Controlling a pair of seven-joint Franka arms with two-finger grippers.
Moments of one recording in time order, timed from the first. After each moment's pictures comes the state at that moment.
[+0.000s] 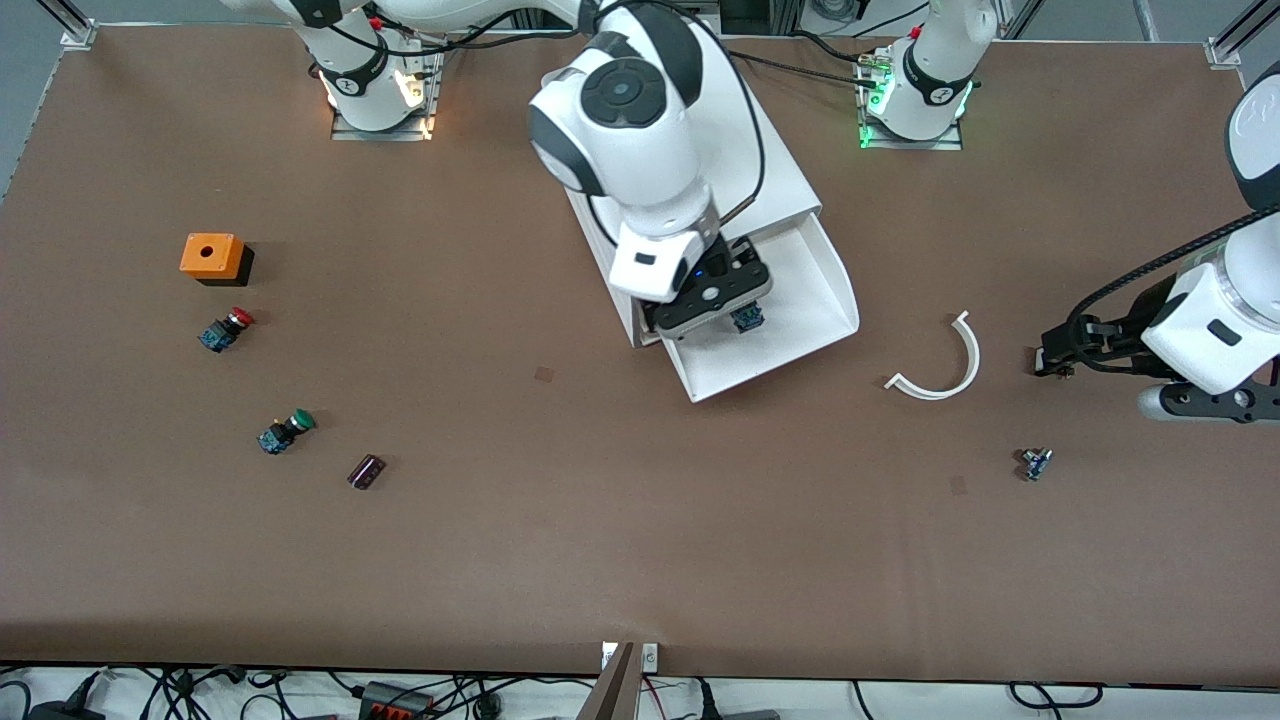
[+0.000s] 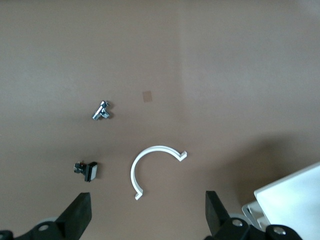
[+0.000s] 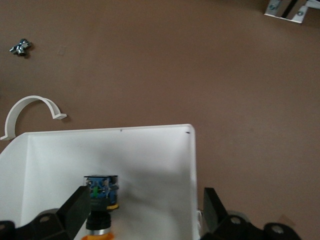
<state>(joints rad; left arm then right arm) 0.09 0.37 -0.21 -1.22 0.08 1.53 -0.10 0.75 0.77 0.03 -0.89 0.05 1.97 0.40</state>
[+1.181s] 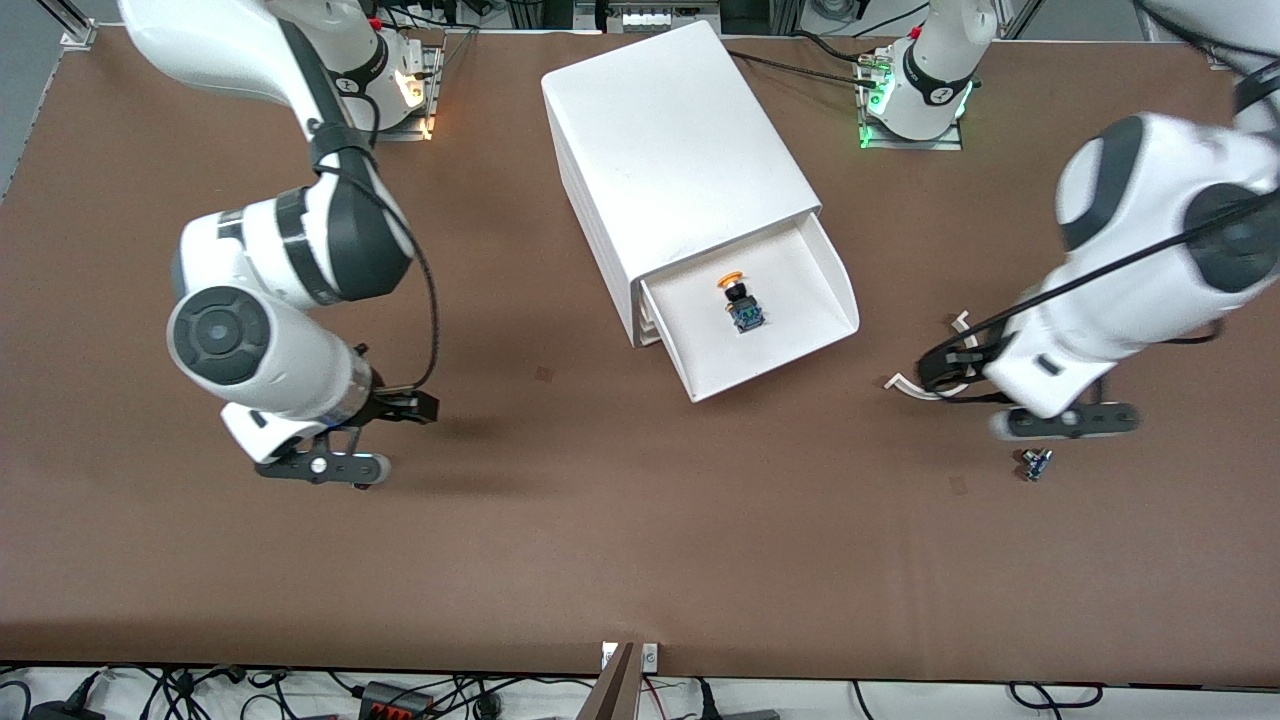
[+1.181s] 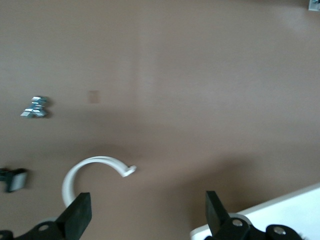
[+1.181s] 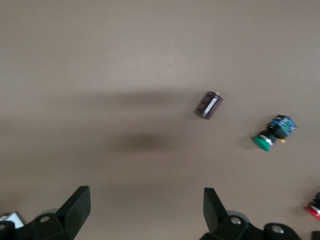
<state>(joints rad) -0.02 0.39 -0.27 -1.45 0.05 1.85 -0.41 0.32 0.65 -0.04 -1.11 -0.02 1.68 0.33</state>
